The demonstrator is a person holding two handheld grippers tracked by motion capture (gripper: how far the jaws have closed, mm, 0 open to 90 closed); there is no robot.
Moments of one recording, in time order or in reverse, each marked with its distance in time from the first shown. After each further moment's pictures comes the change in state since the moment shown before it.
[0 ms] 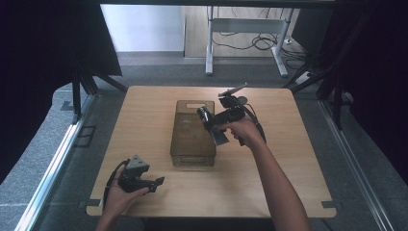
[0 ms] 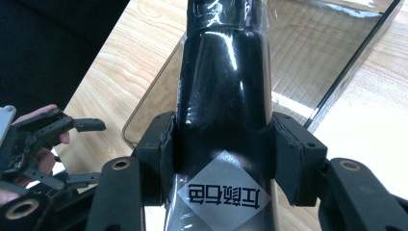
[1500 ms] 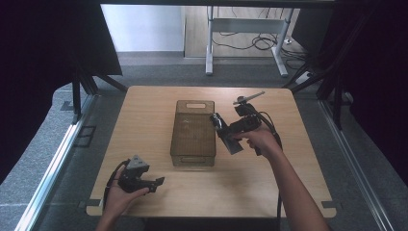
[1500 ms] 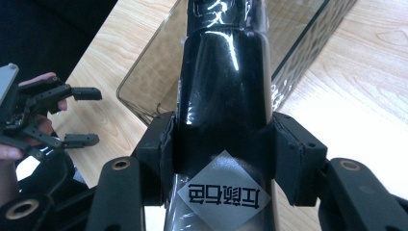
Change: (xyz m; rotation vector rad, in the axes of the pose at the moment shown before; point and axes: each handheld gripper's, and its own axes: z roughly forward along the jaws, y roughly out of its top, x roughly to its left) left arm 0.000 0.000 0.000 0.003 0.004 0.000; right arm -0.012 -0.039 -0.034 -0.015 -0.004 -0.022
